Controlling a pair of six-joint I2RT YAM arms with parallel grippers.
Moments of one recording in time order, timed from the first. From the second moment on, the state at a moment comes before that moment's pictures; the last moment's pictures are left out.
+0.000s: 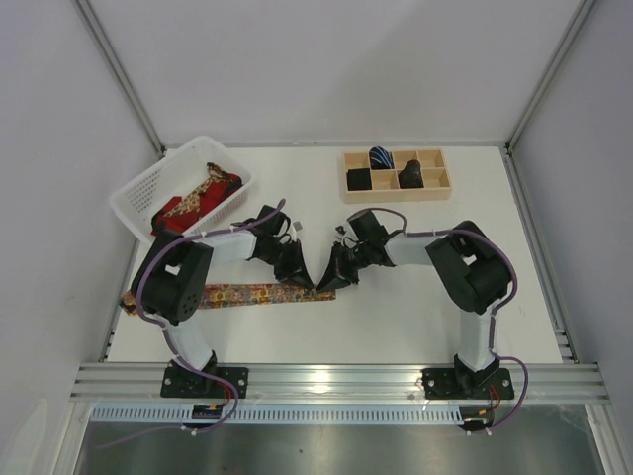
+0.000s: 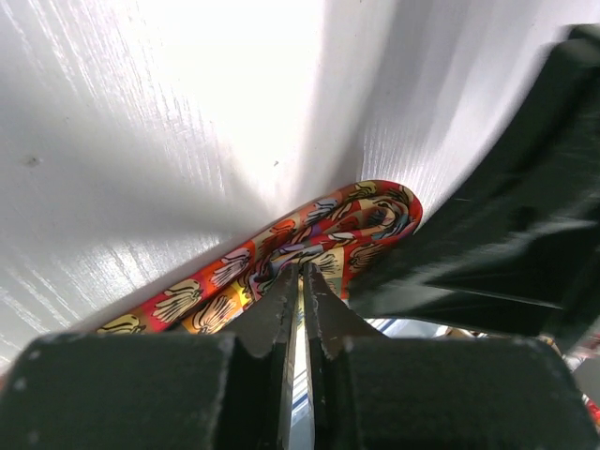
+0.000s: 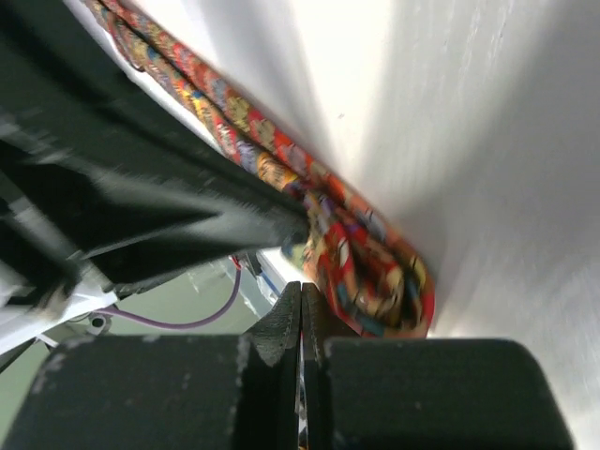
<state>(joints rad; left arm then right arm) -0.44 1.78 0.95 -0.38 0.61 -0.58 0.63 1.96 1.03 -0.02 -0.82 0.89</state>
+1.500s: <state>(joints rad) -0.47 1.75 0.90 -0.36 0.62 -0.59 0.59 1.94 1.04 -0.18 -0.79 0.77</state>
